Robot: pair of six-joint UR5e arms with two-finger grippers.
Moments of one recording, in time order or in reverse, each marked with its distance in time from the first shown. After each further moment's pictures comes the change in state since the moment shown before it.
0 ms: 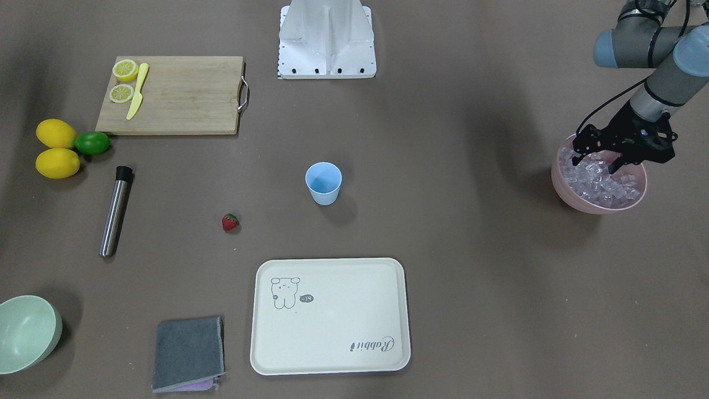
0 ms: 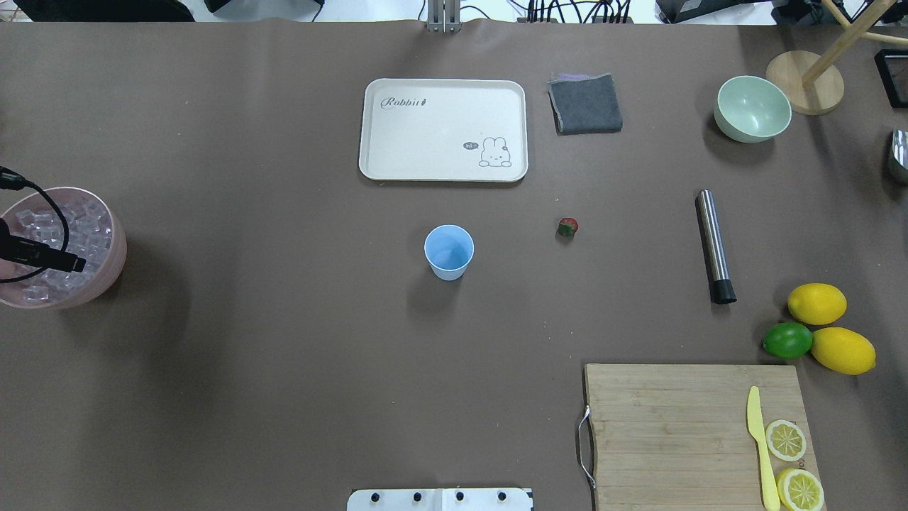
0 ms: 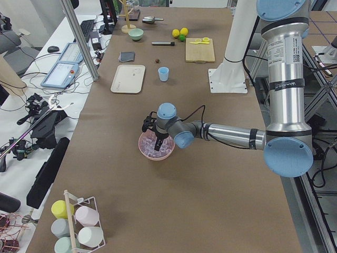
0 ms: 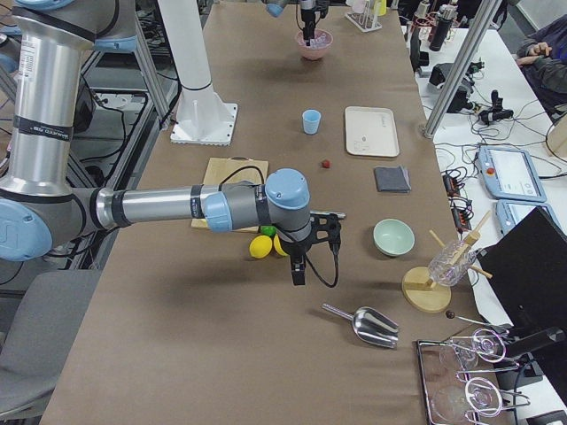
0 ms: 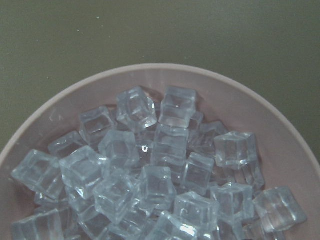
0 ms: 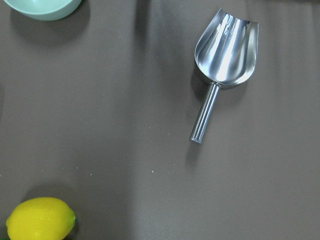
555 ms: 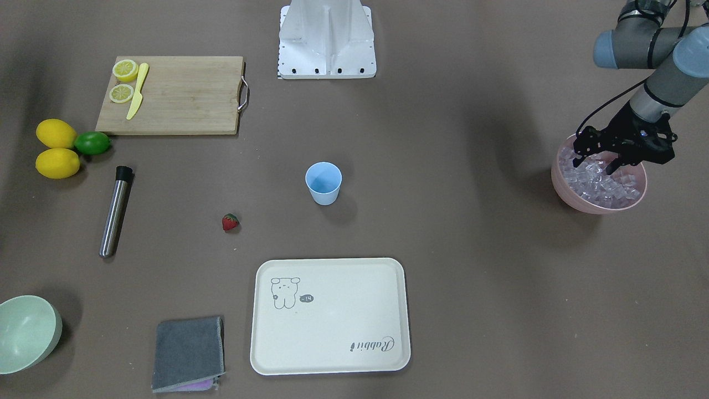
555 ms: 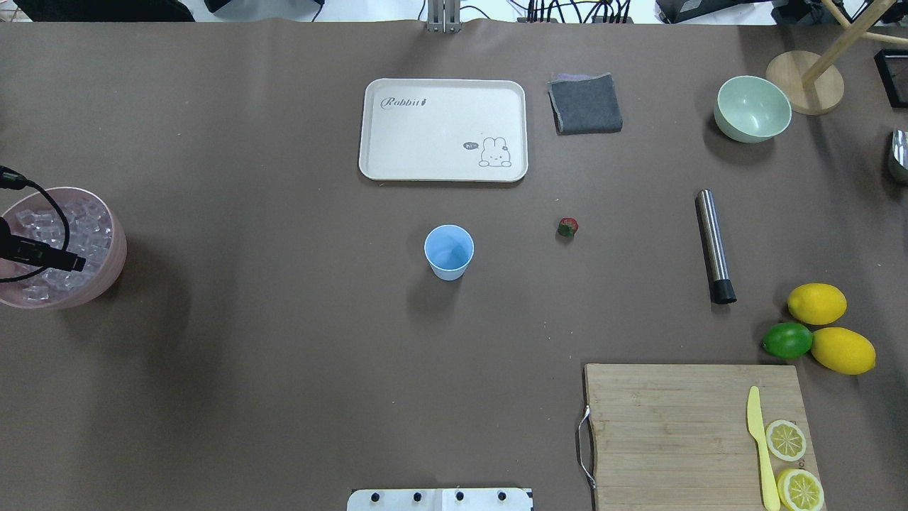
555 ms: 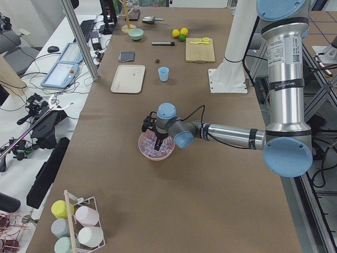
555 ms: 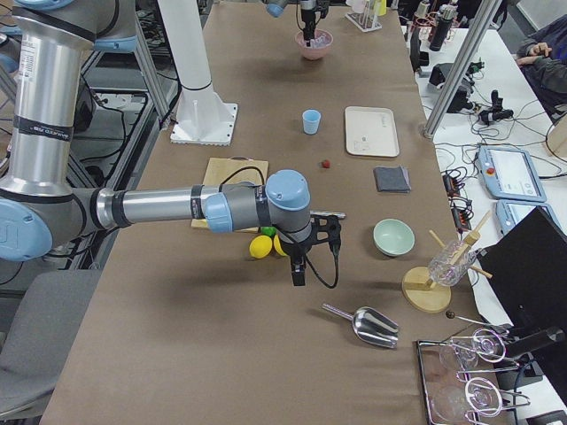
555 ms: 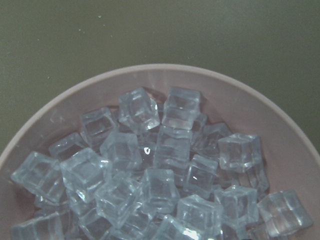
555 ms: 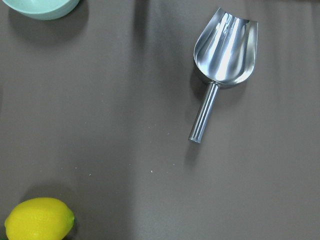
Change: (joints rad) left arm 0.000 -0.003 0.001 0.000 0.000 0.000; right arm 0.000 0.001 -0.004 0.001 0.000 0.000
